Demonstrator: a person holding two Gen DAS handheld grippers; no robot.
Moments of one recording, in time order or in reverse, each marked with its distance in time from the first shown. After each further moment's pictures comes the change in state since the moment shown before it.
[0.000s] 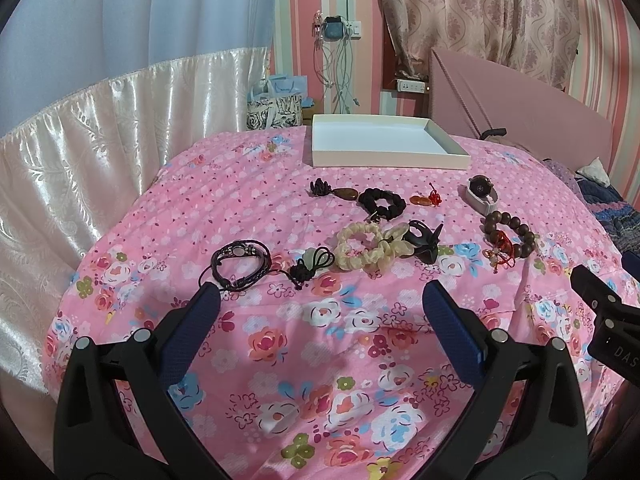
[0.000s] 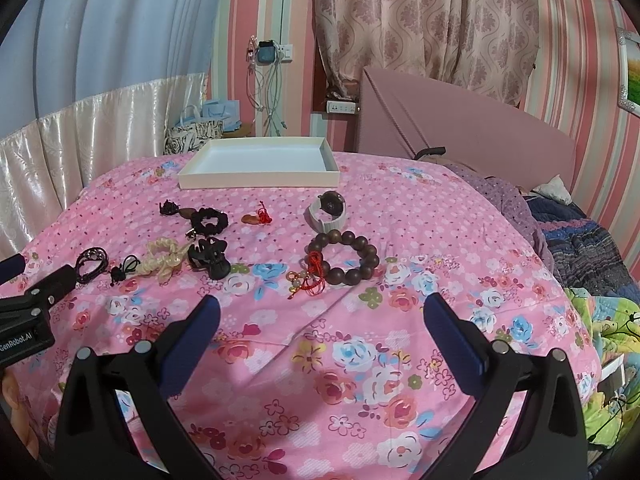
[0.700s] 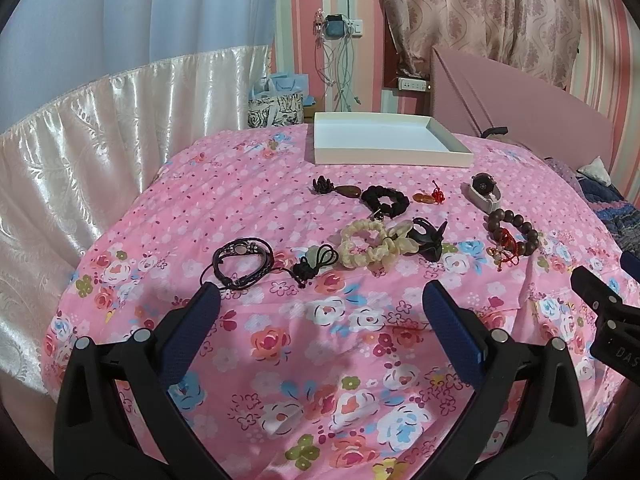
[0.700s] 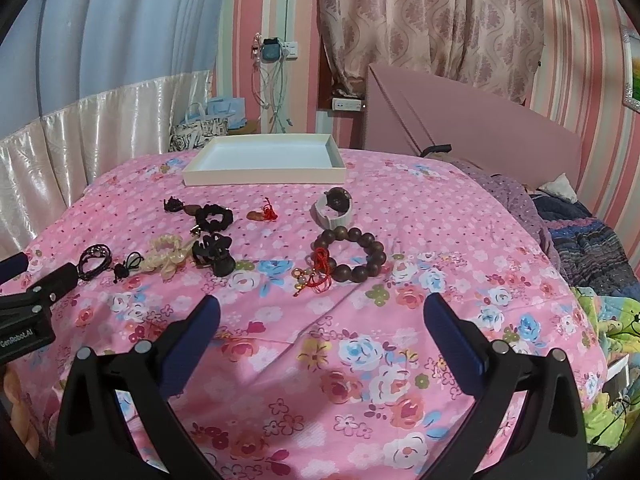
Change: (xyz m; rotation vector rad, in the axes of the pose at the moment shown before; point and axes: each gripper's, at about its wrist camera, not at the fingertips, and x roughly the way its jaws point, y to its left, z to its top) left arm 0.003 0.003 0.000 0.001 0.010 0.003; right arm 0.005 0.003 -0.009 -0.001 0.009 0.024
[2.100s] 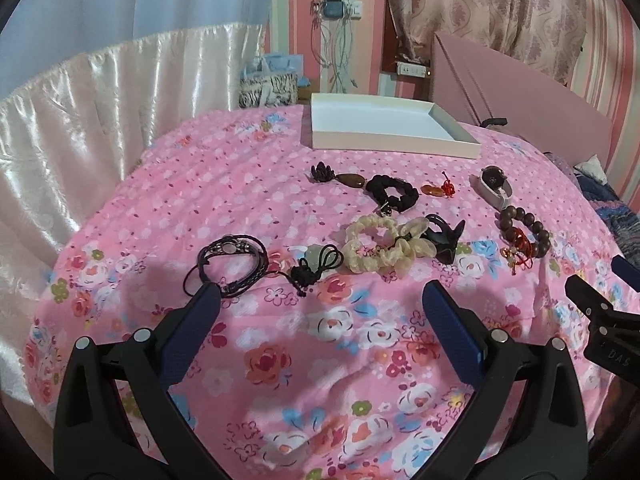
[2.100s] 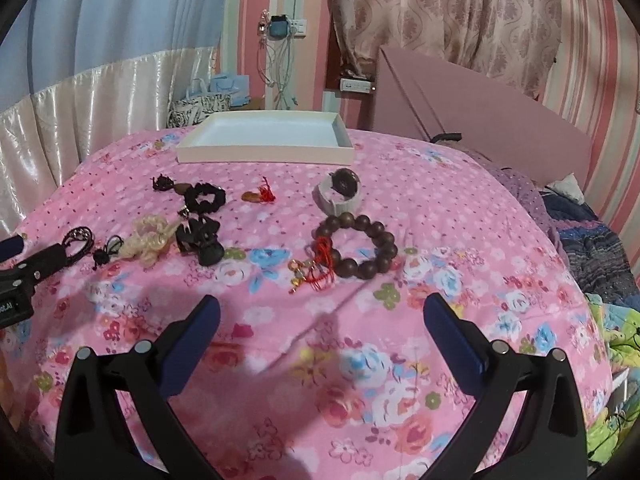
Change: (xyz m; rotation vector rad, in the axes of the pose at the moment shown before) left arm 0.048 0.014 0.016 -0.026 0.079 -0.048; right arm 0.048 0.002 0.012 -0.048 0.068 0.018
